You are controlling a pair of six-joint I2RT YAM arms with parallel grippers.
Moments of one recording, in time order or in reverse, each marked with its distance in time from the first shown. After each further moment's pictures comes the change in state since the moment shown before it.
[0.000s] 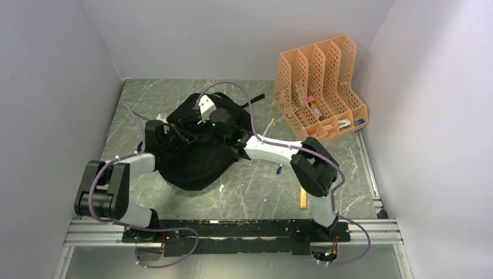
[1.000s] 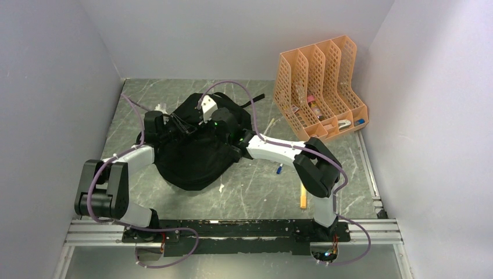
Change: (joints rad) left arm -0.001 0.016 0.119 -0.080 -0.044 0.079; right arm -0.005 -0.029 -0.021 -0.032 -0.088 0.061
